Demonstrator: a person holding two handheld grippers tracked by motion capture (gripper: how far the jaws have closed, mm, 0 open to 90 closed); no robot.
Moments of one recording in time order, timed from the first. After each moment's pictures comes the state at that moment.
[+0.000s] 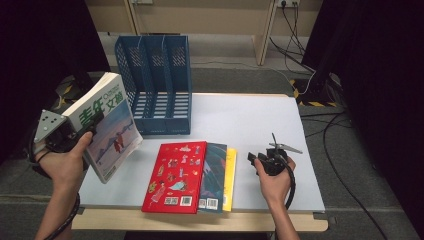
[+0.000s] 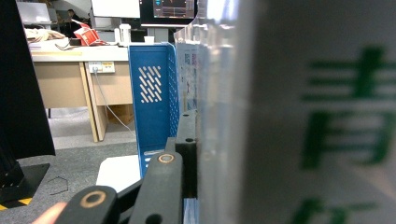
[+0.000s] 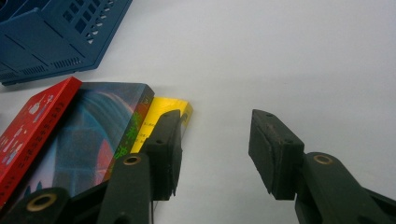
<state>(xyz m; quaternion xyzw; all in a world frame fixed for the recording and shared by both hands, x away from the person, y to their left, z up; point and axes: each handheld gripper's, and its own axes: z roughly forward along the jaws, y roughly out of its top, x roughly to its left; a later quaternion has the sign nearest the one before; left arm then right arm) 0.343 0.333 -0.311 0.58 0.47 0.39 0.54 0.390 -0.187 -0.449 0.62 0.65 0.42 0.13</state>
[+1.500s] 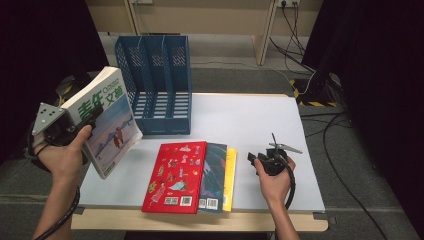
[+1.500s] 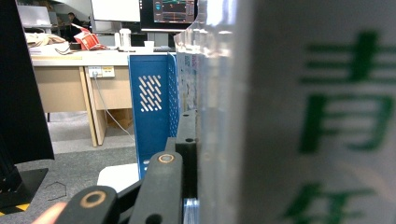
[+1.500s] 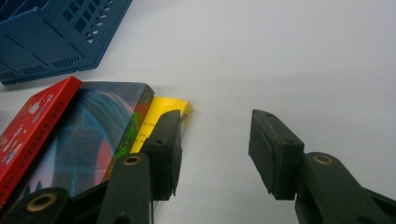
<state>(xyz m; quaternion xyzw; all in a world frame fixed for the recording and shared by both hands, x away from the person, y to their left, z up) 0.351 0.333 -0.299 0.57 0.47 0.39 0.55 0.391 -0.188 -0.450 0.62 0.65 0.42 0.13</state>
